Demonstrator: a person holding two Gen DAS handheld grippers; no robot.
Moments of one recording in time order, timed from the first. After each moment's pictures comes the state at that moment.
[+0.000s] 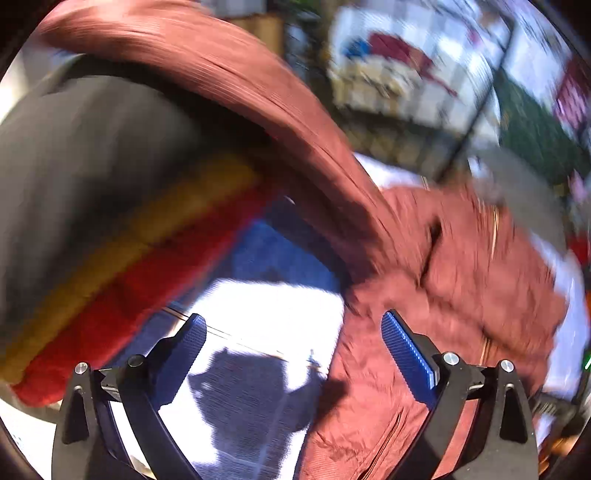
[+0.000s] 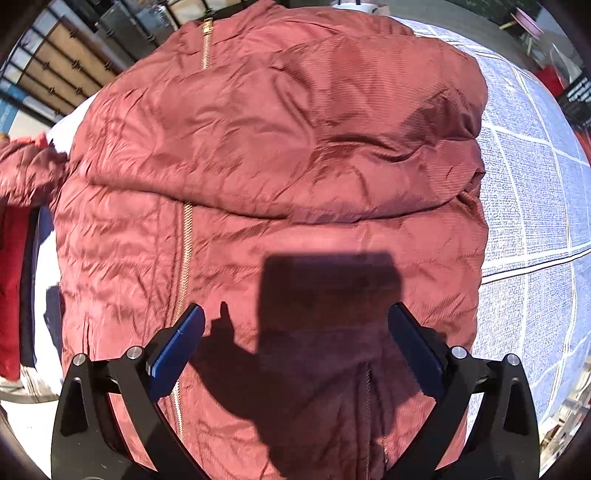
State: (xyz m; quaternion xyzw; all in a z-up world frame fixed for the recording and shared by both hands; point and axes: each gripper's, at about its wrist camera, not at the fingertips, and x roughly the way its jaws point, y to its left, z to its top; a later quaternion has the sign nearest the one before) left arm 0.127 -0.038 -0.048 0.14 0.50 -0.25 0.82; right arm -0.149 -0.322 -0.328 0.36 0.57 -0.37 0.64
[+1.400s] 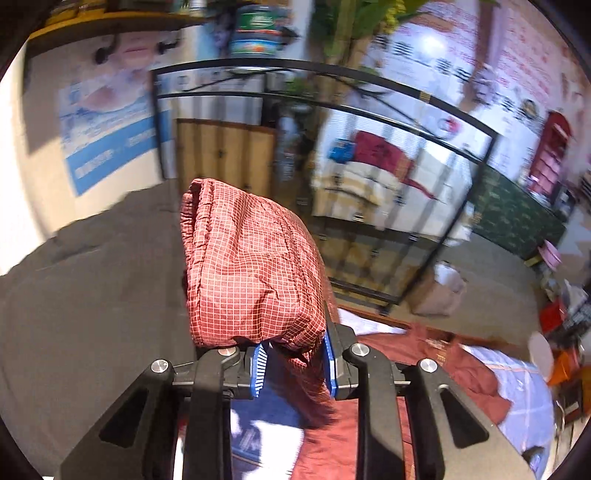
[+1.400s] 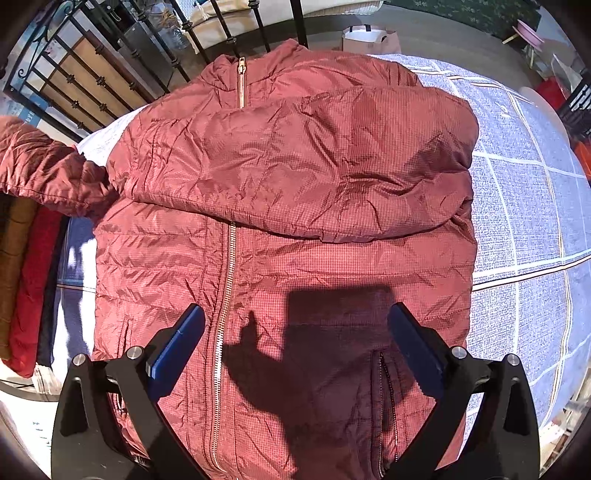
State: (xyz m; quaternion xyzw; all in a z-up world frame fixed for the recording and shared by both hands) left arm 0.167 -0.093 0.089 0.07 0.37 -0.33 0.86; right arm -0.140 -0.299 -0.276 0.35 0.53 -0.36 0.68
